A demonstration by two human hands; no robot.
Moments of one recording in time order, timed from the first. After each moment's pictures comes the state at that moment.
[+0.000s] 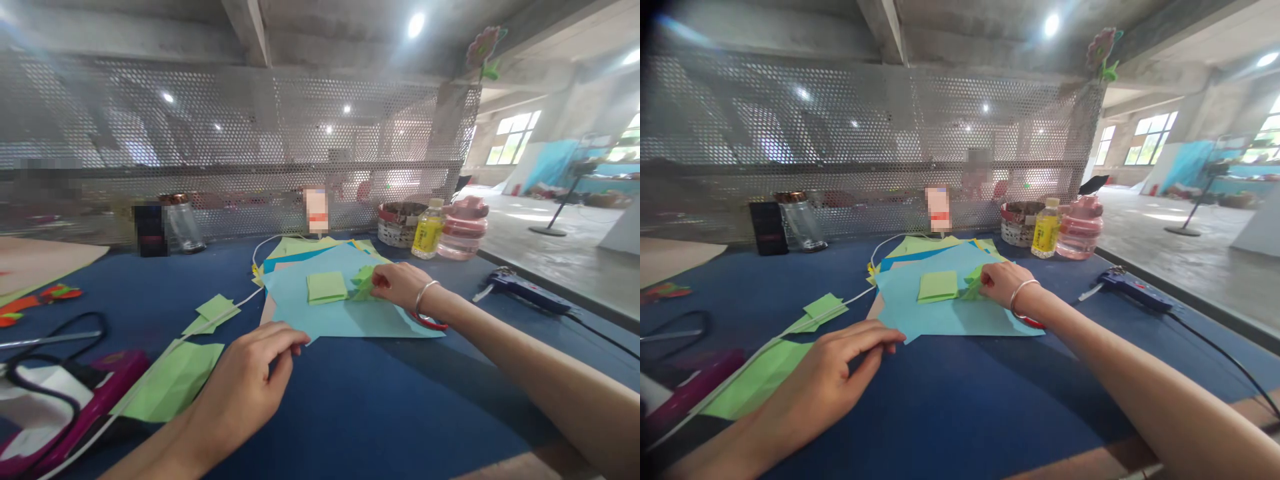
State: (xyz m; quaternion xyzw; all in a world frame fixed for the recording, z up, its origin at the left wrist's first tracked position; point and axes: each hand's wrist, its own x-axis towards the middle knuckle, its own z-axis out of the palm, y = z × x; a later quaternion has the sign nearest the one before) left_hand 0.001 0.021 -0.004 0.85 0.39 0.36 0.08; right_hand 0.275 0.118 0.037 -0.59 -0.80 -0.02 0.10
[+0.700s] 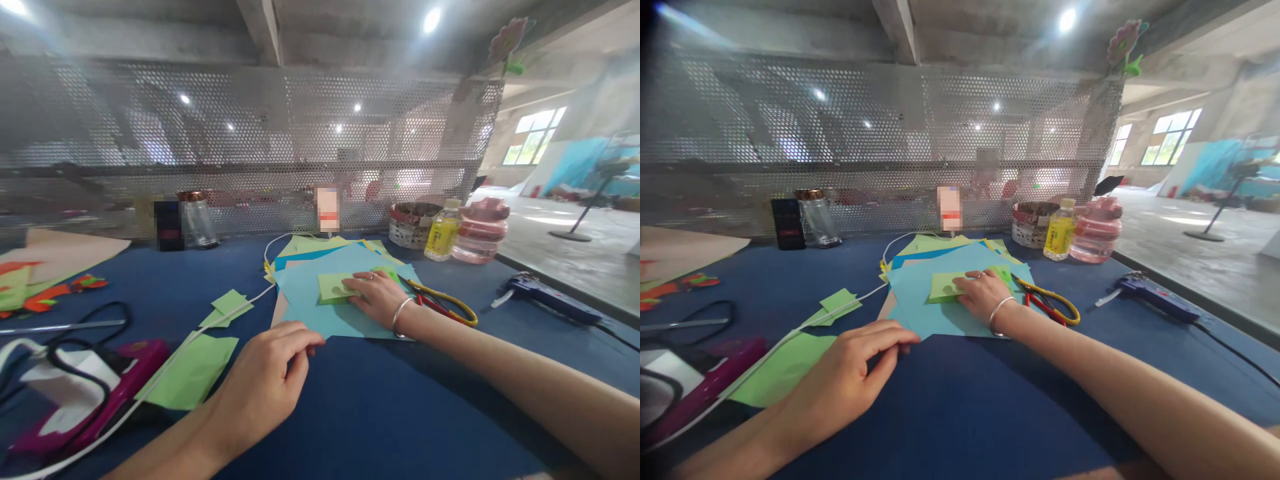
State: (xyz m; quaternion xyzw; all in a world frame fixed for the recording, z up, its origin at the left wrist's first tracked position) left_hand 0.001 0.019 -0.002 0.84 0.41 0.34 0.10; right_hand 0.227 0.129 -0.003 -0.45 -0.88 -0.11 0.13
